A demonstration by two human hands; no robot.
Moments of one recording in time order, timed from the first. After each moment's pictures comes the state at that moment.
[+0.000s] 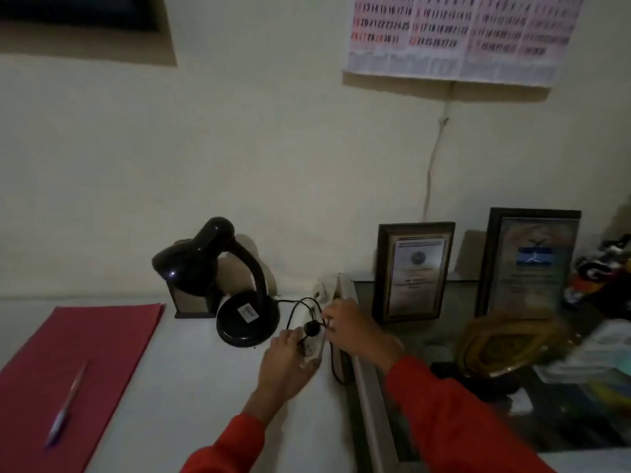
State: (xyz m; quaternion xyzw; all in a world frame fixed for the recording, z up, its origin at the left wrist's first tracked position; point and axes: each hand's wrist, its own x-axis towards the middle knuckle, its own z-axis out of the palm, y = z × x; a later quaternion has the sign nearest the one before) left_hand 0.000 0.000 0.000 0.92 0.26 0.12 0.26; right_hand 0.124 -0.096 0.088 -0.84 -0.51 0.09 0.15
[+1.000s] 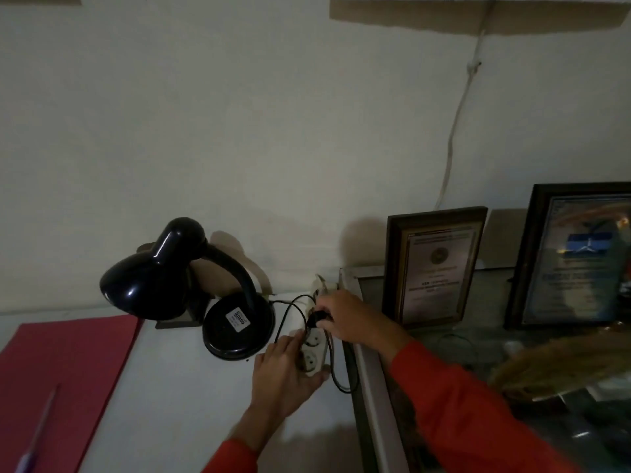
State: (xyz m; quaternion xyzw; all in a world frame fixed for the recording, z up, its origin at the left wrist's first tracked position) left_hand 0.021 0.017 -0.017 0.93 0.29 0.11 0.19; right_hand 0.178 -0.055 0.061 -0.79 -0.54 0.16 0.23
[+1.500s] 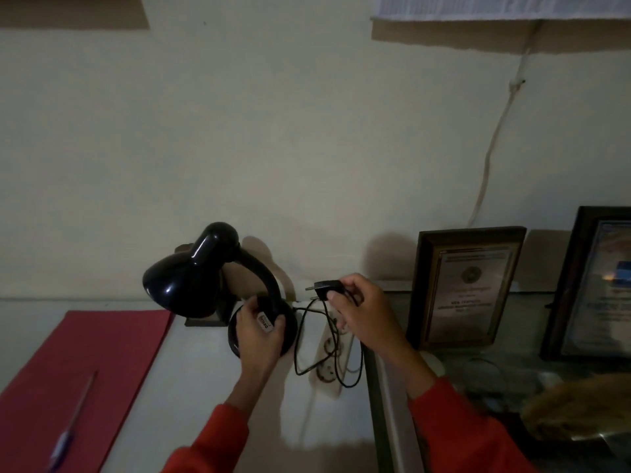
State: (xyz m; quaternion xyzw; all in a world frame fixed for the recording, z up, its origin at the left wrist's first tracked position) left_hand 0.022 0.083 0.018 0.71 0.44 0.36 0.42; right_hand 0.147 -0.048 0.097 -0.72 -0.34 0.18 0.58
